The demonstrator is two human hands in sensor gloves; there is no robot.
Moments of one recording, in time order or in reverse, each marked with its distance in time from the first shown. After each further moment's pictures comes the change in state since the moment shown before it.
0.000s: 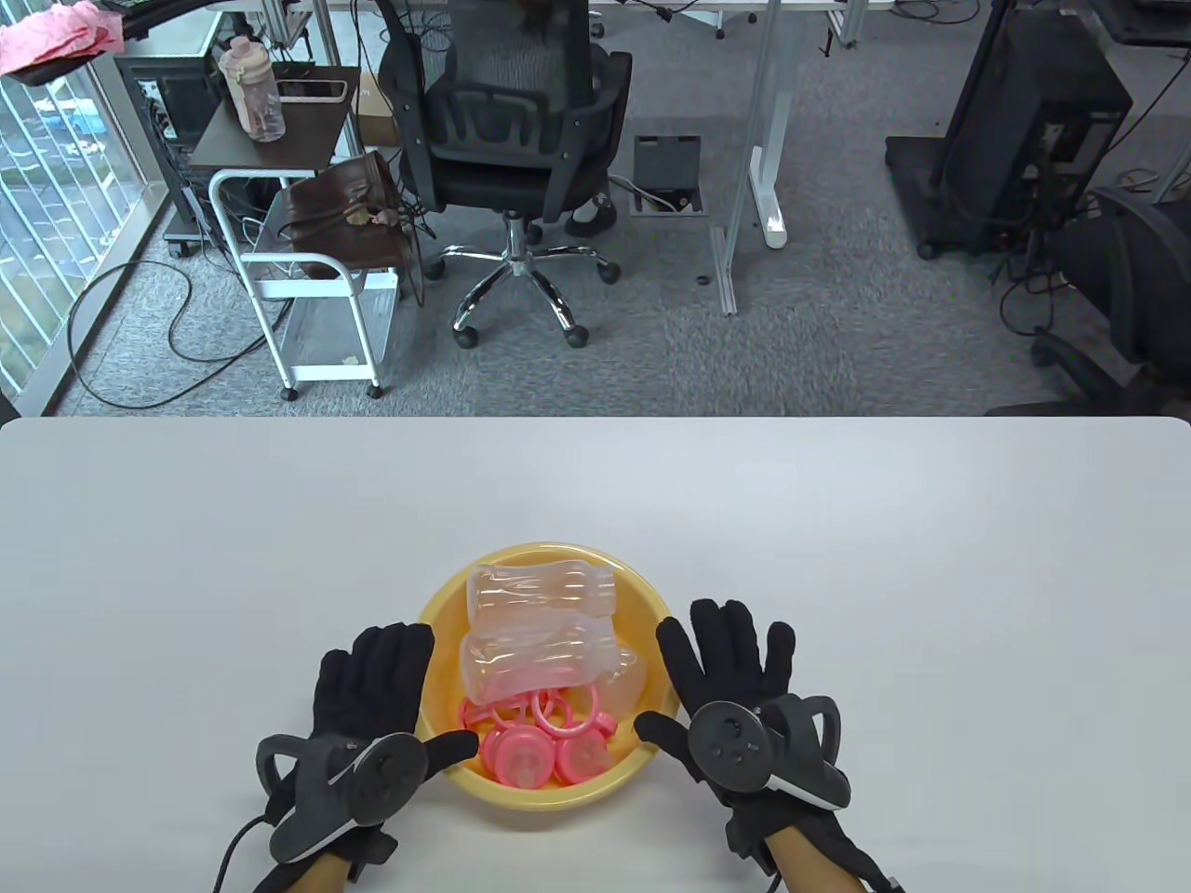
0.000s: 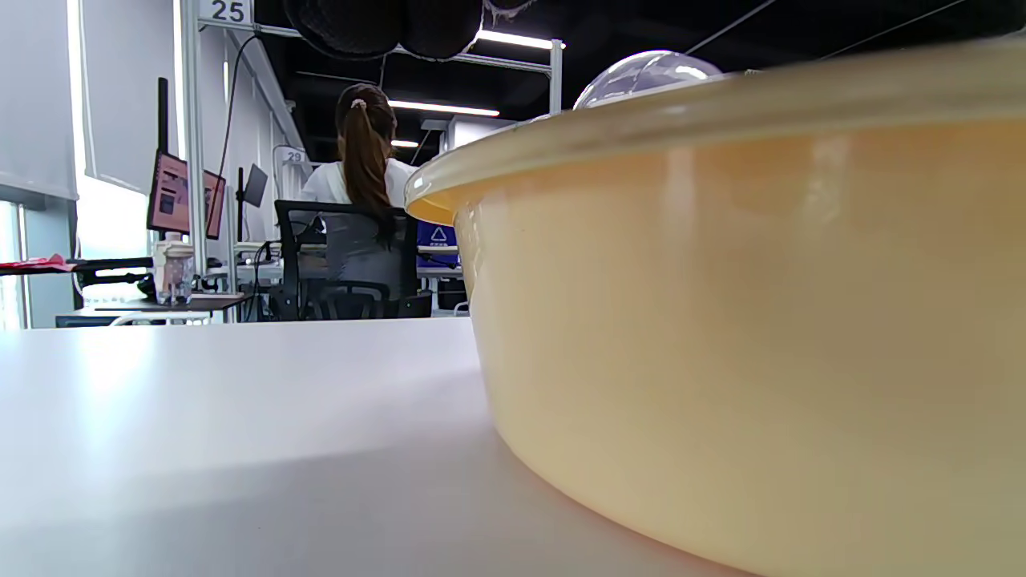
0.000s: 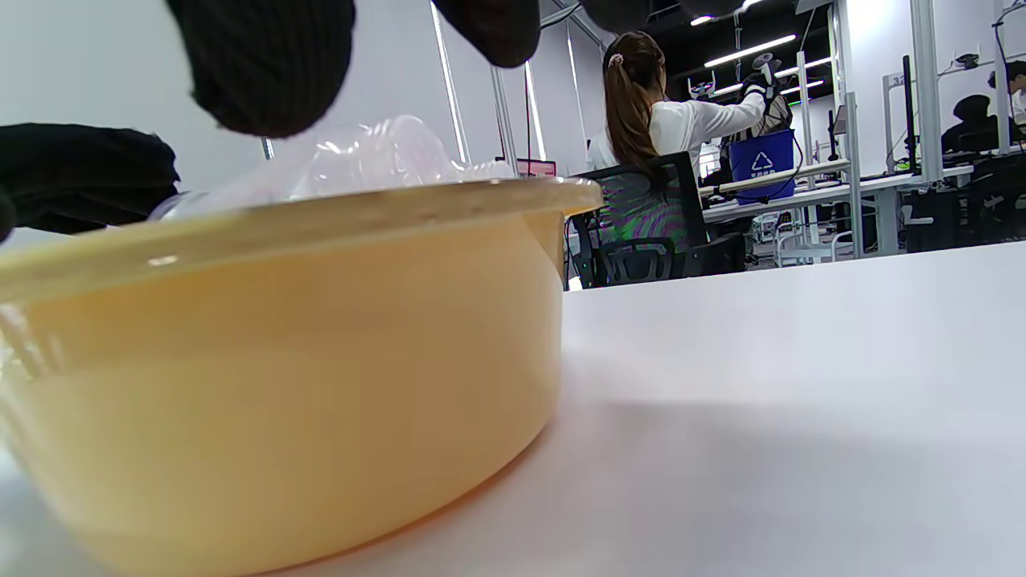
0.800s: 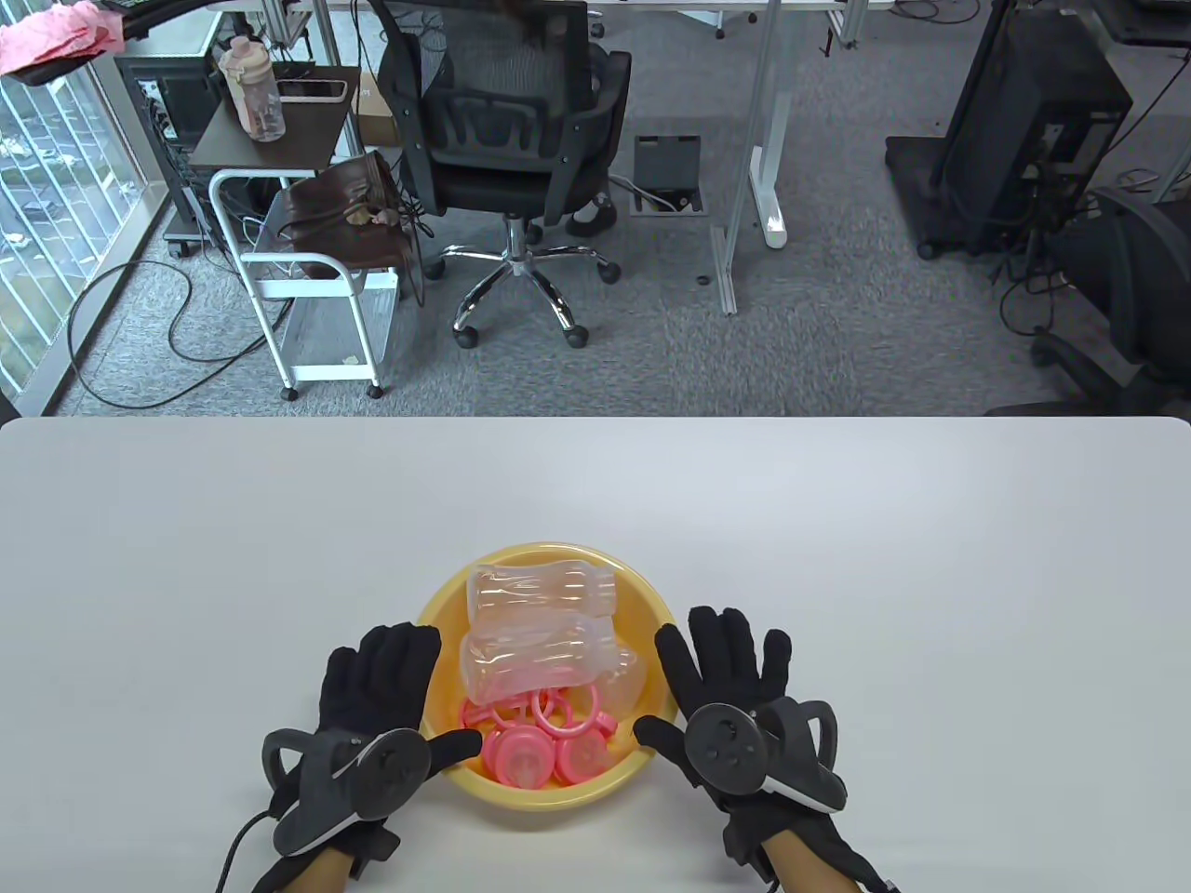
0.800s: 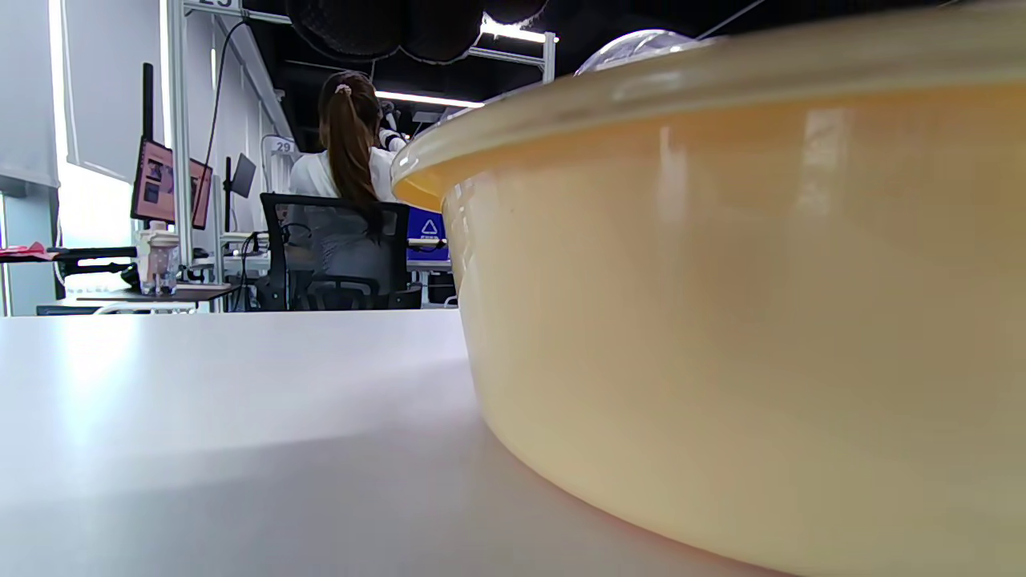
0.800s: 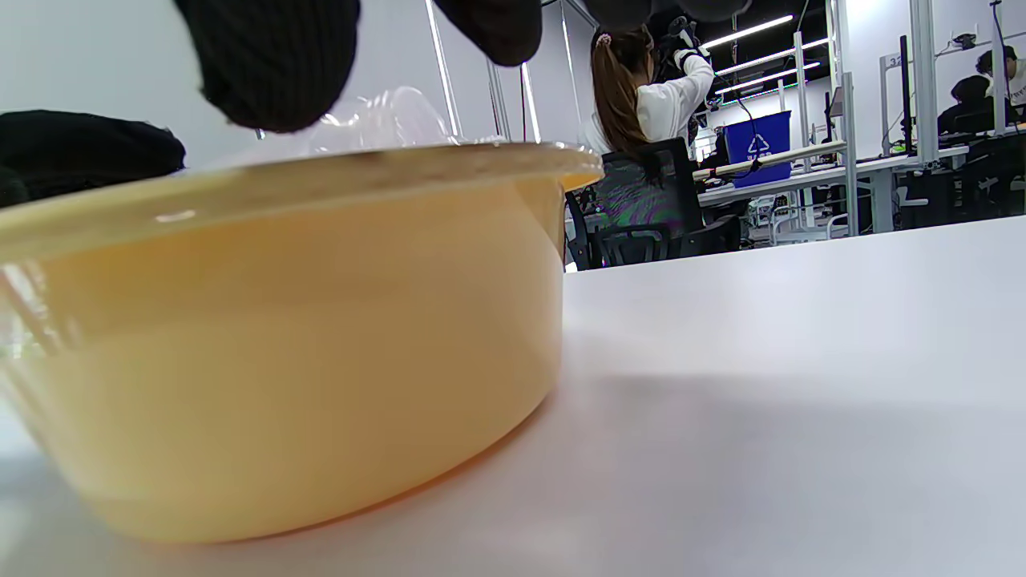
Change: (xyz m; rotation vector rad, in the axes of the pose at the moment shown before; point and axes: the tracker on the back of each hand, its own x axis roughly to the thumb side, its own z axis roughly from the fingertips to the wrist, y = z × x) left_hand 0.000 -0.005 -0.003 -0.005 -0.016 0.023; right_hand 0.001 0.006 0.001 0.032 0.013 -0.004
